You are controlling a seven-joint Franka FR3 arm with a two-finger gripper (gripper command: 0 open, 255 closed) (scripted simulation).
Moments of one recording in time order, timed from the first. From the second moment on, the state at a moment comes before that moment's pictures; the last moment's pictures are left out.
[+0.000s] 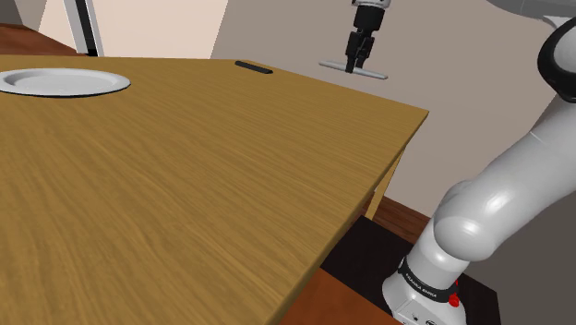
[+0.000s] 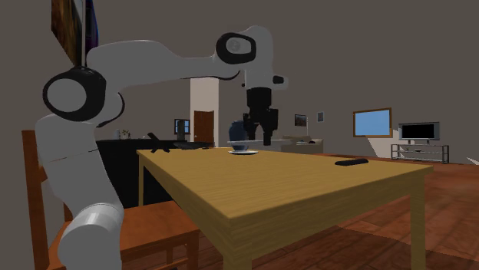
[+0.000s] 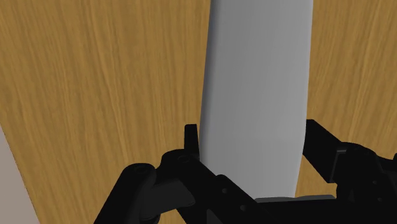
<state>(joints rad) -0.06 -0.28 -0.22 -1.65 -0.05 1.37 -0.33</state>
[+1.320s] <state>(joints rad) 0.10 -0.25 0.12 -1.62 0.04 1.38 0.17</state>
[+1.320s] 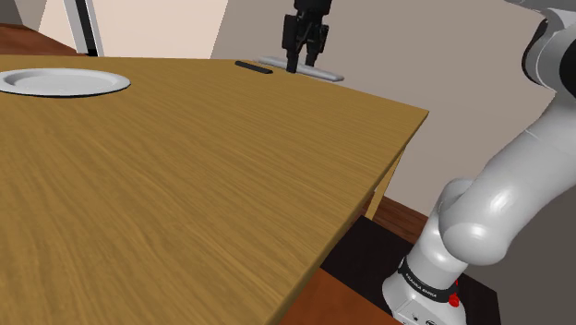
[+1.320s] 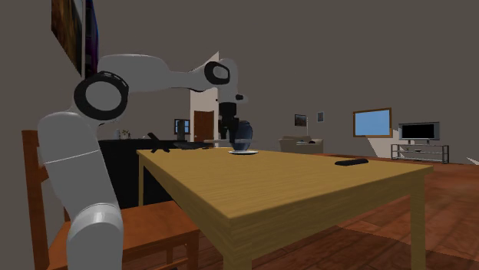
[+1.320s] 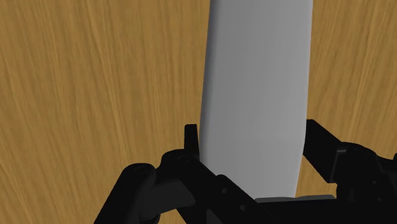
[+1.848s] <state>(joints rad) 0.18 -0.12 0.25 -1.48 0.03 1.37 0.38</state>
